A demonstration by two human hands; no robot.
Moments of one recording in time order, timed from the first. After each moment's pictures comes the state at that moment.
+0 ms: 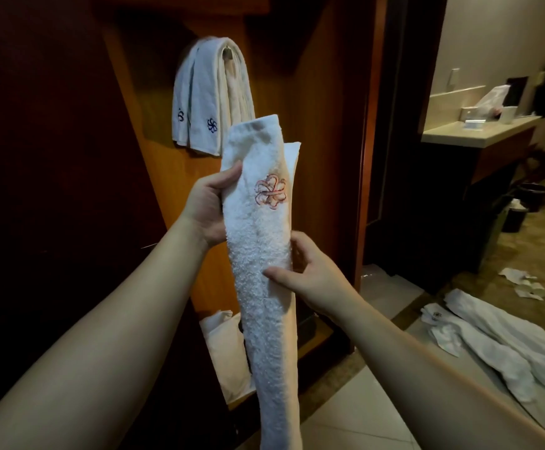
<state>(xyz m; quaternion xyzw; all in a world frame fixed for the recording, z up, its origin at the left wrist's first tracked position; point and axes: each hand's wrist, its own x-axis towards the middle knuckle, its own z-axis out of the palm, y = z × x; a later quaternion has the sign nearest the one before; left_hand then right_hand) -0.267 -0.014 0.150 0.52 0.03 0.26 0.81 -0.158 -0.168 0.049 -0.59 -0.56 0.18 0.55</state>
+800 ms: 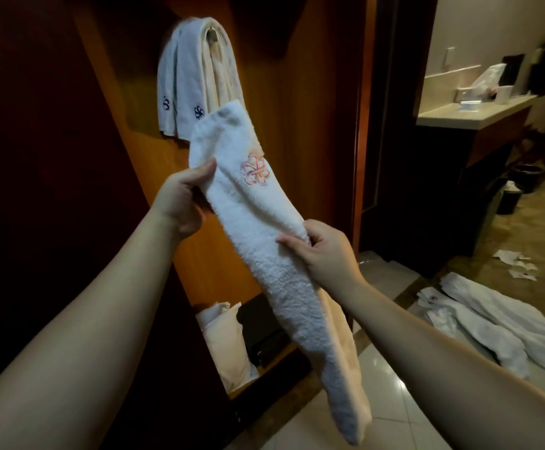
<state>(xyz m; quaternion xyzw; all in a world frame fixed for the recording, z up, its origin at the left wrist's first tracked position) -0.273 0.025 0.140 0.60 0.17 0.37 0.69 -0.136 -0.170 0.055 -0.62 -0.55 -0.03 0.56</state>
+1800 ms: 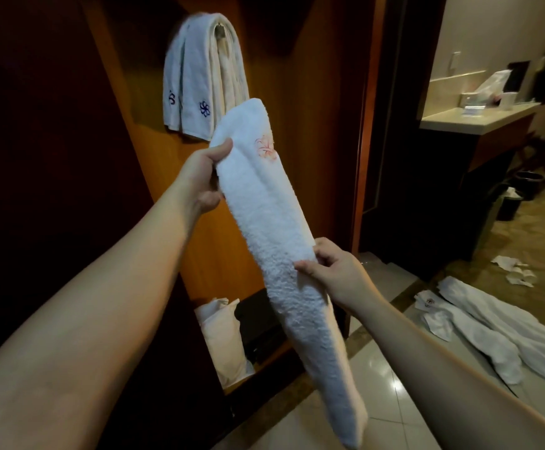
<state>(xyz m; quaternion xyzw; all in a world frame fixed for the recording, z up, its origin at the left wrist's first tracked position) -0.242 0.033 0.158 0.53 0.22 0.35 0.74 -0.119 -0.185 0.016 -0.63 -0.51 0.14 0.56</state>
